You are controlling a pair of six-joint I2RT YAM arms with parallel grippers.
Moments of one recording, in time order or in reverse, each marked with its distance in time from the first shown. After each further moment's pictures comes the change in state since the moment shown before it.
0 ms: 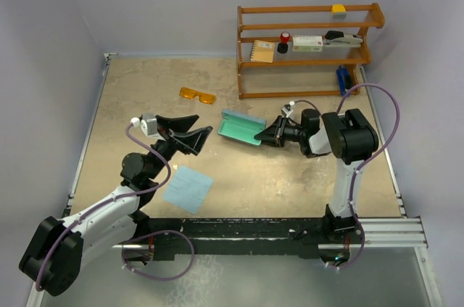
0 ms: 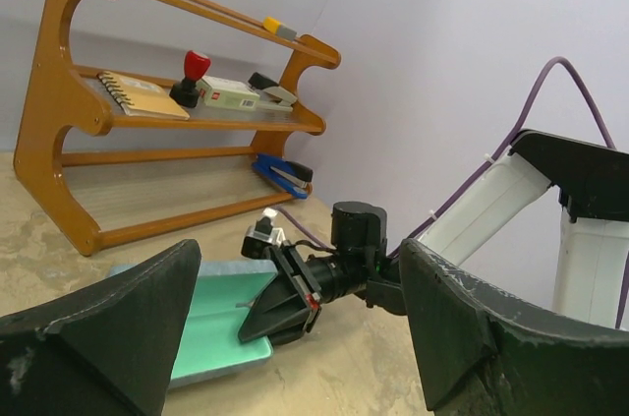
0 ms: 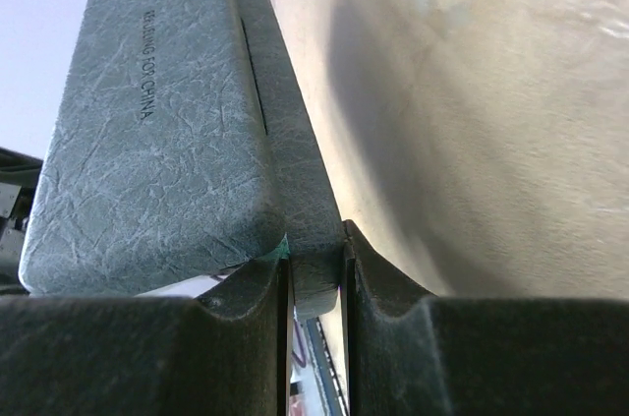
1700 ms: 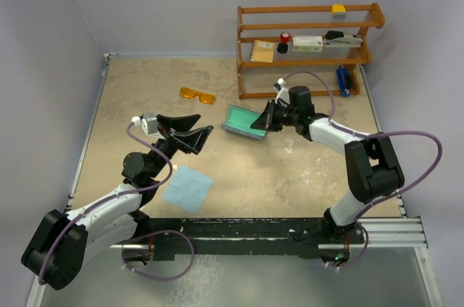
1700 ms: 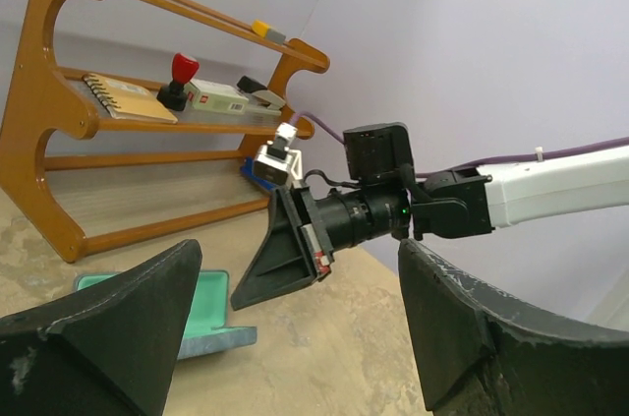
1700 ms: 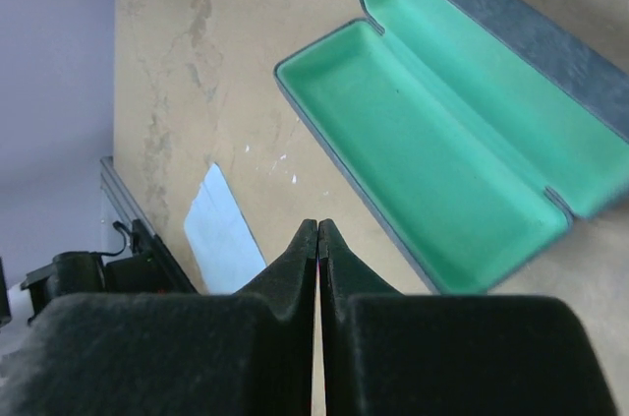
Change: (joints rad) left arm 0.005 0.057 -0.001 0.079 0.019 -0.037; right arm 0.149 -0.456 0.209 -0.913 0.401 -0.539
